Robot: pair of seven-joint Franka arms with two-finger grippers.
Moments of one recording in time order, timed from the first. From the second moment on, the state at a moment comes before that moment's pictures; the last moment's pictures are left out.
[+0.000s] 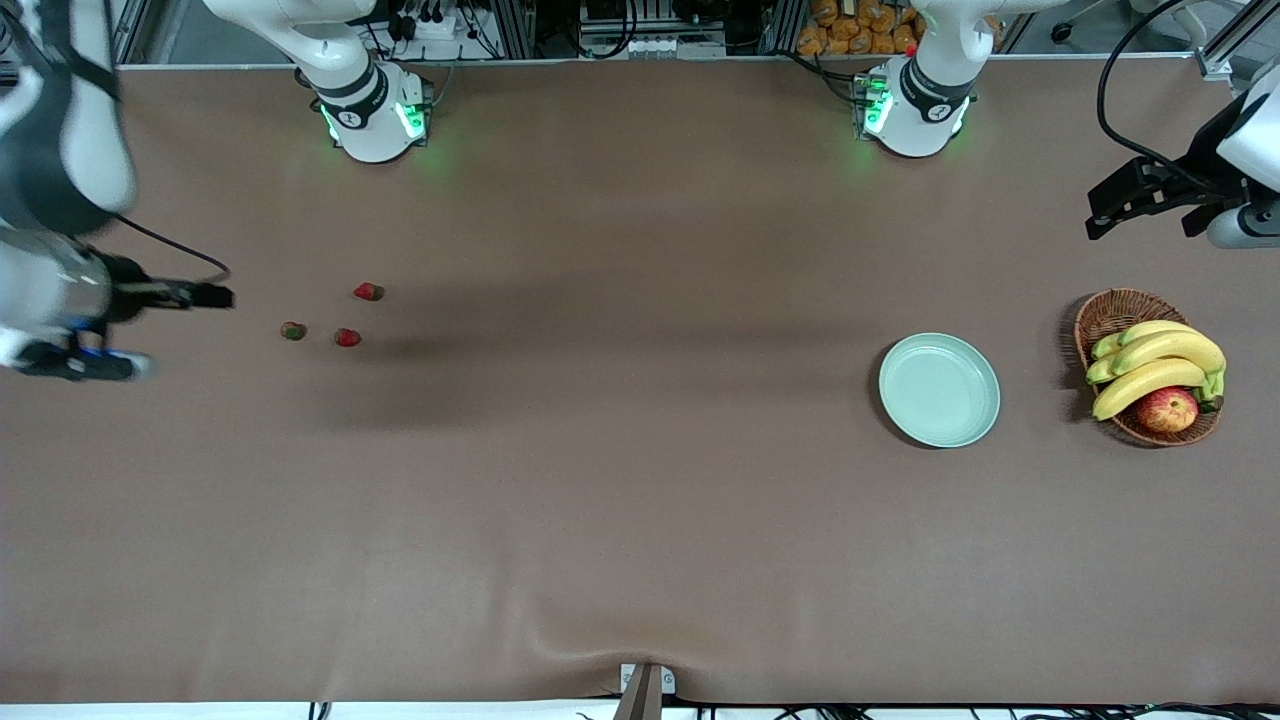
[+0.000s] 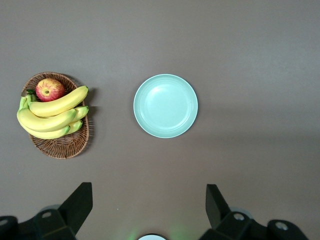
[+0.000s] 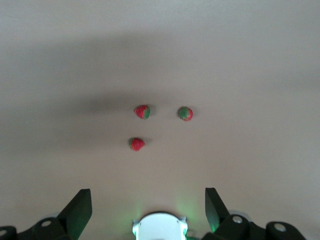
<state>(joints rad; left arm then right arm) 0.04 -0.04 -0.13 -1.52 0.01 1.46 -0.10 0.04 0.21 -0.10 -1.73 0.01 1.55 0.00</state>
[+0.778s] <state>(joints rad) 0.04 -0.03 -0.13 -1.53 0.01 1.46 -0.10 0.09 0.43 -0.09 -2.05 0.02 1.97 0.01</state>
